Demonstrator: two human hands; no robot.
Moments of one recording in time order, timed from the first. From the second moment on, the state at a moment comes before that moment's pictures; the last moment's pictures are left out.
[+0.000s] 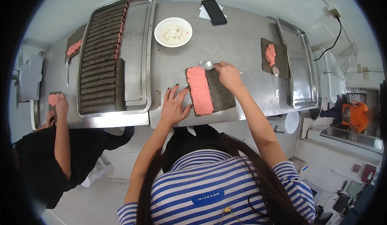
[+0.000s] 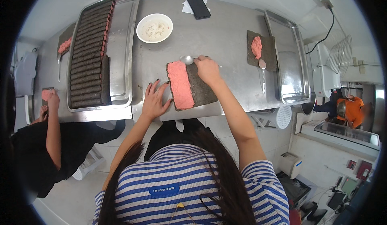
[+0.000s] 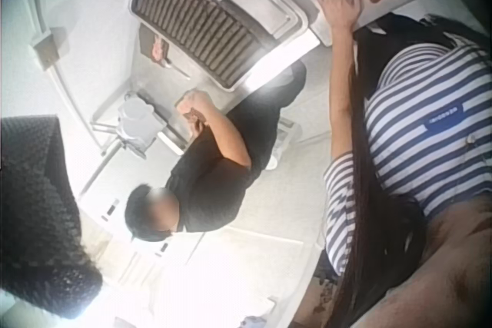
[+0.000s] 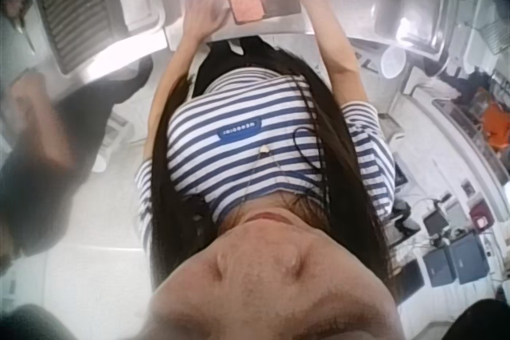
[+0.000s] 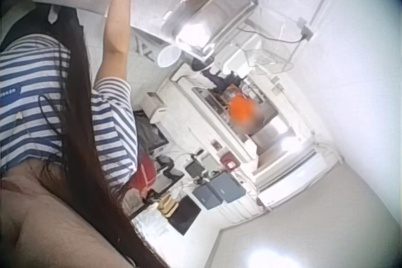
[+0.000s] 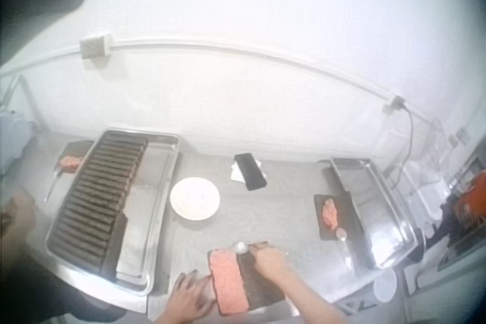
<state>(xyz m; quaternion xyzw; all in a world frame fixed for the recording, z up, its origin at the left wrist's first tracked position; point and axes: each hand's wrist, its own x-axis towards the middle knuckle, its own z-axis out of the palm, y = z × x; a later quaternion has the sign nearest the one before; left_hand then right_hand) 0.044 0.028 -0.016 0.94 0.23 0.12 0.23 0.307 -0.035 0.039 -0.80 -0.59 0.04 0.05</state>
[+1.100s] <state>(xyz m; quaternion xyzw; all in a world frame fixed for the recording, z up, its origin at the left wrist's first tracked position) 0.046 0.025 -0.020 0.94 0.21 0.15 0.21 0.225 -0.178 0.070 -0.87 -0.40 0.25 0.15</state>
